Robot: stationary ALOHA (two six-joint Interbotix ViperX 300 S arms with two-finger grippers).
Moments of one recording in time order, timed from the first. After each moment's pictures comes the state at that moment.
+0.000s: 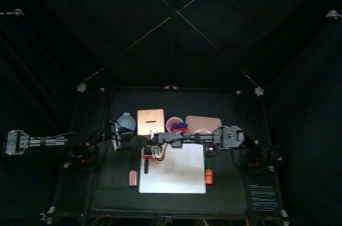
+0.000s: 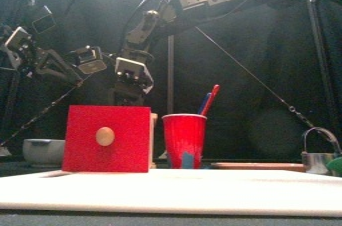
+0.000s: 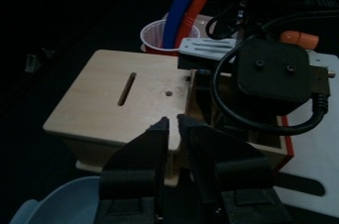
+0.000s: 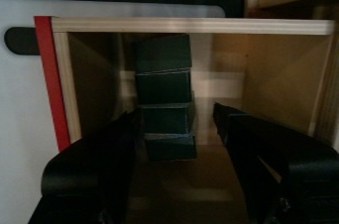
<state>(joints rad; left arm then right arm) 0.22 -0.83 1.34 -0.40 -0.25 0.42 -0.09 0.60 -0.33 -0.02 1.01 -0.13</state>
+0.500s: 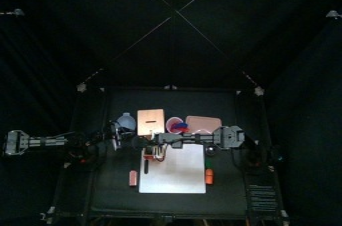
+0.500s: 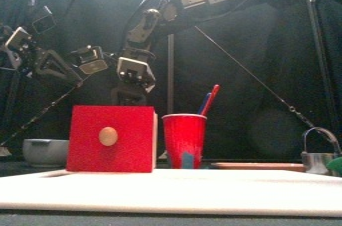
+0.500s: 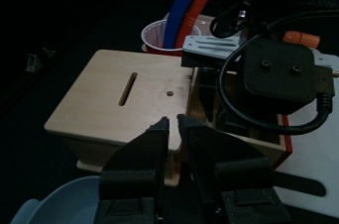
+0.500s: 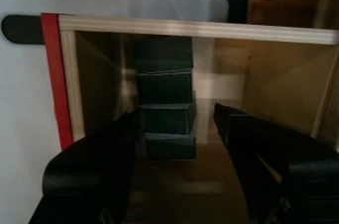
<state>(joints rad) 0.23 -0.83 1.34 -0.40 -0.25 0.42 -0.09 0.59 -0.32 -0.02 1.04 -0.13</state>
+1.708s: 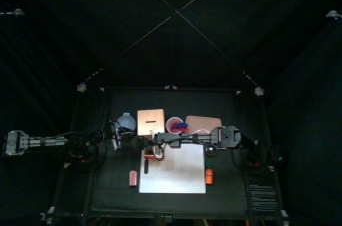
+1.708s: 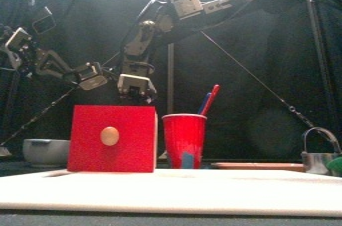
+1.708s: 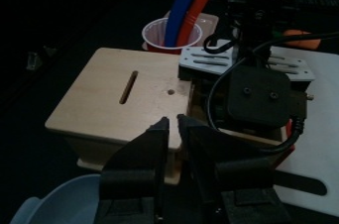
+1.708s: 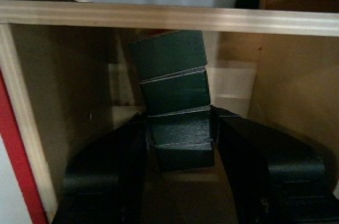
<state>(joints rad) 0.23 -0.83 1.34 -0.40 -0.24 0.42 -0.10 0.63 -0.34 -0.02 1.06 -0.14</state>
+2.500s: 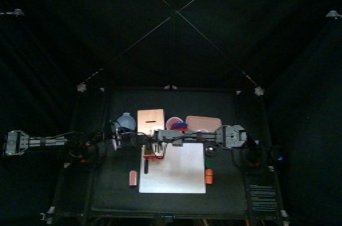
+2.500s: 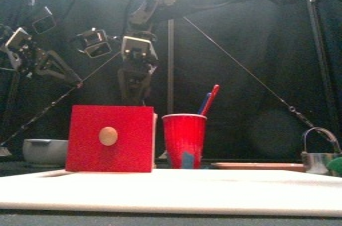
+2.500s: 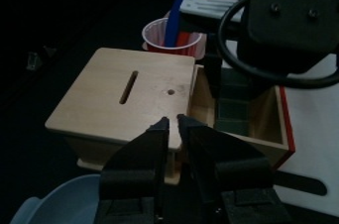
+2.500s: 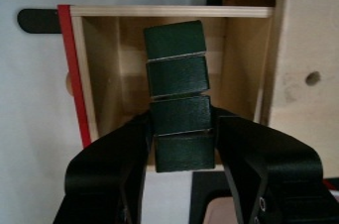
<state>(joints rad) 0.23 -0.83 1.34 -0.40 -0.24 0.42 -0.10 0.54 -0.41 -0.04 1.18 -0.12</state>
